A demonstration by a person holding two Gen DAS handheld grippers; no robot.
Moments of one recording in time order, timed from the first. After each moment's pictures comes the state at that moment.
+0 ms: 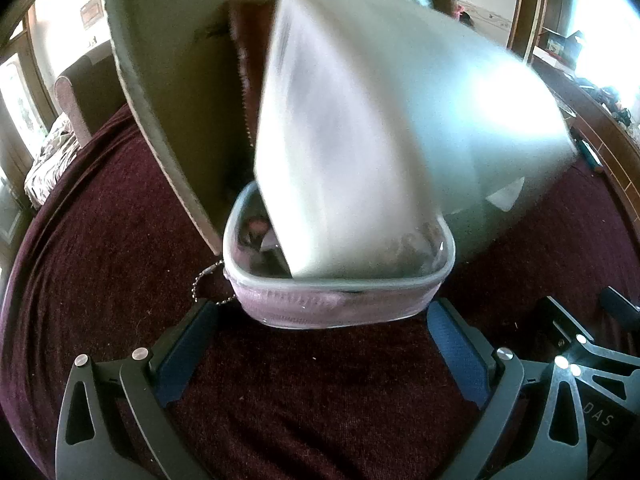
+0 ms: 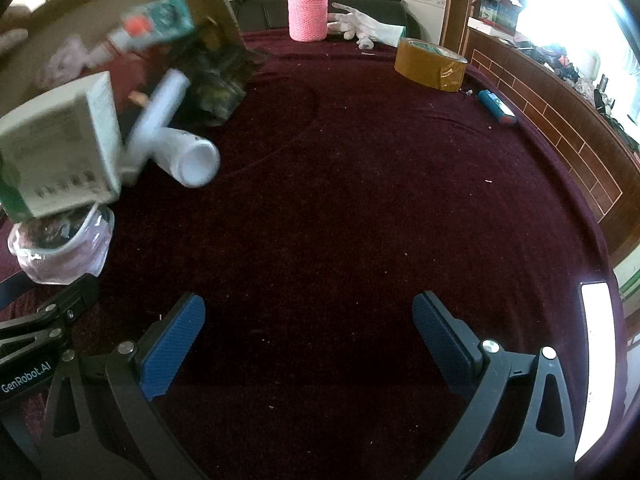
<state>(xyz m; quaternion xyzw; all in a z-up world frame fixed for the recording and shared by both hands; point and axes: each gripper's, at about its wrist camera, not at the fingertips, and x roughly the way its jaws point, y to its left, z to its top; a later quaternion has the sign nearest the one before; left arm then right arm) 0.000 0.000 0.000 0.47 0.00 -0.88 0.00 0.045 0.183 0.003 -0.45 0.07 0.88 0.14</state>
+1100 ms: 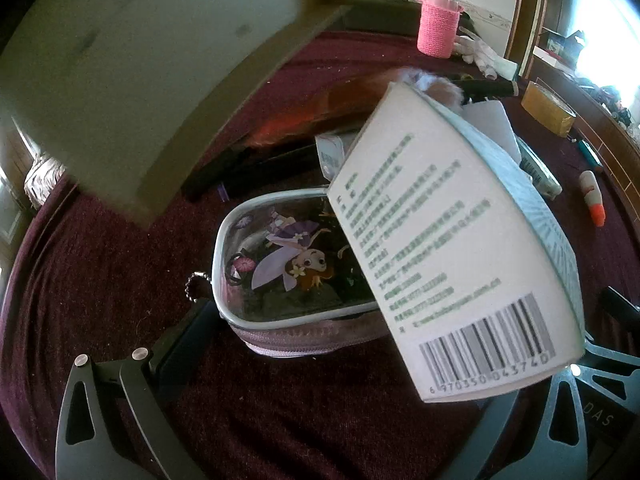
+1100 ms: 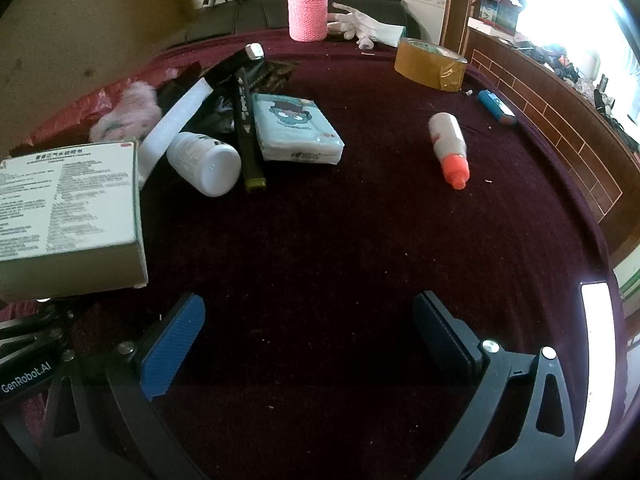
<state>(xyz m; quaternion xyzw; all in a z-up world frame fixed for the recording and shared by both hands) -0.003 -0.004 -0.002 0.47 0.00 -0.88 0.00 0.046 0.181 0.003 -0.45 0.07 0.88 0.14</state>
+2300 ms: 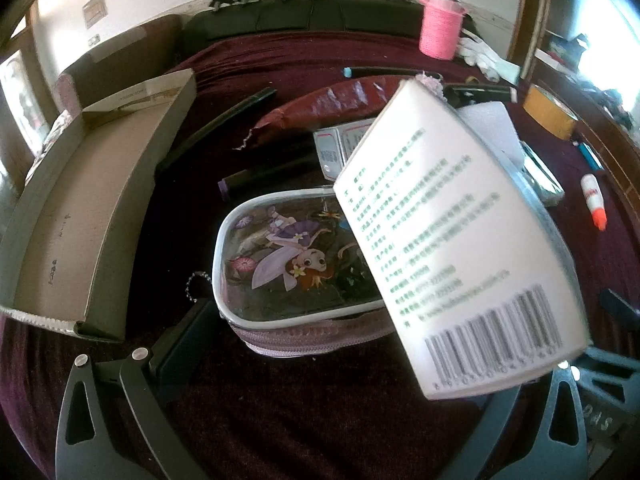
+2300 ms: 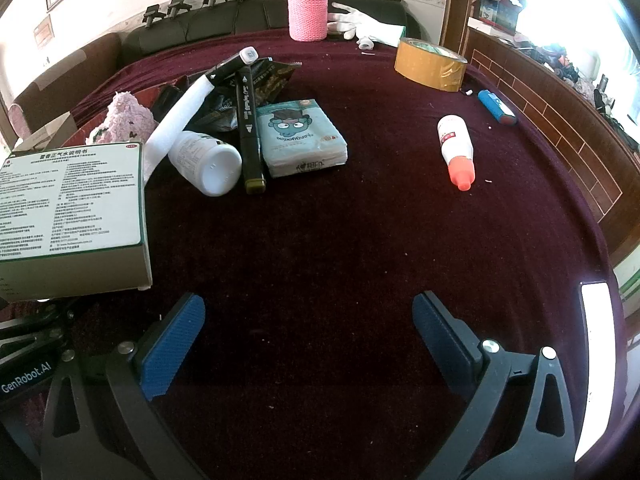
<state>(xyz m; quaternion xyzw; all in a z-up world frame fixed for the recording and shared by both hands) -0.002 0.001 0.000 0.47 0.00 -0.88 0.01 0.044 0.180 0.002 -0.45 0.07 0.88 0.14</state>
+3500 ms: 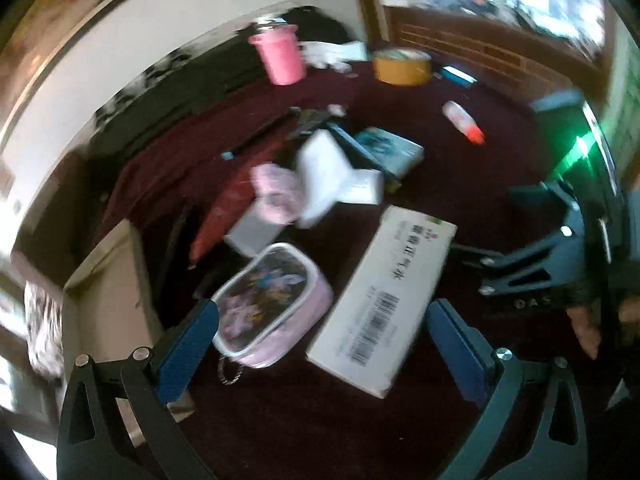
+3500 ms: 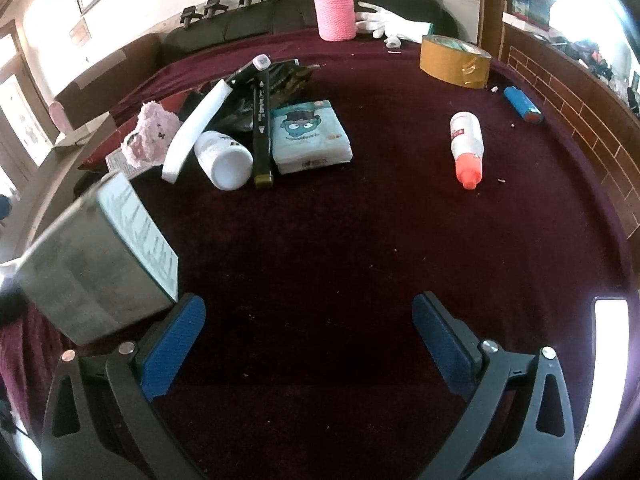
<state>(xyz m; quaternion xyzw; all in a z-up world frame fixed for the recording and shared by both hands) 0.041 0.052 0.076 0.42 -0.24 -0.86 -0.19 0.059 0.202 0.008 -0.45 0.09 0.89 0.05</state>
